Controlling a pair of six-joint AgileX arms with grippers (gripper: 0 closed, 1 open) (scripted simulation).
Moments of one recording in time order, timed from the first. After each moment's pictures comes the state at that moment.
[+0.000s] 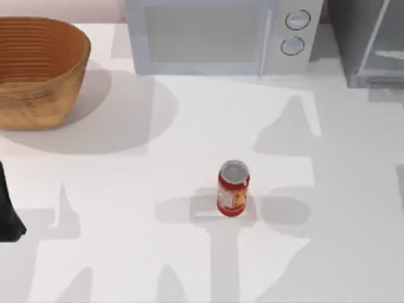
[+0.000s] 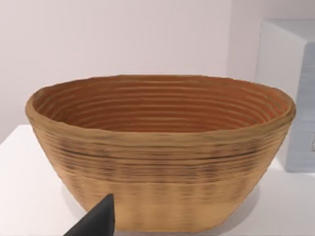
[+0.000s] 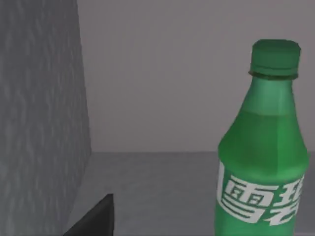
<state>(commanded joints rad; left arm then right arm) 0.00 0.00 0.00 0.00 0.00 0.00 -0.18 1.83 0.85 0.97 -0.15 0.02</state>
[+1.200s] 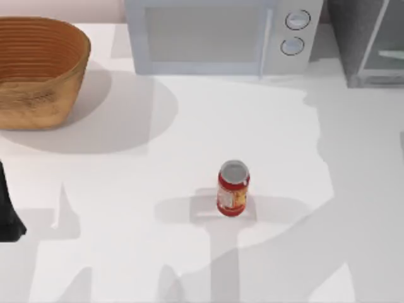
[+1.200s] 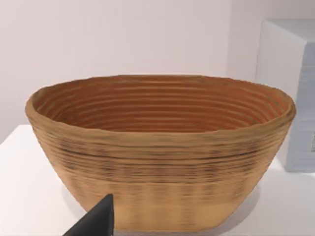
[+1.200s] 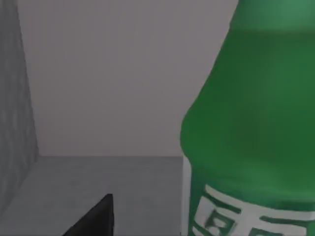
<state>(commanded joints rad) 0.00 0.00 0.00 0.00 0.00 0.00 -0.20 2.27 1.22 1.06 -0.16 0.01</state>
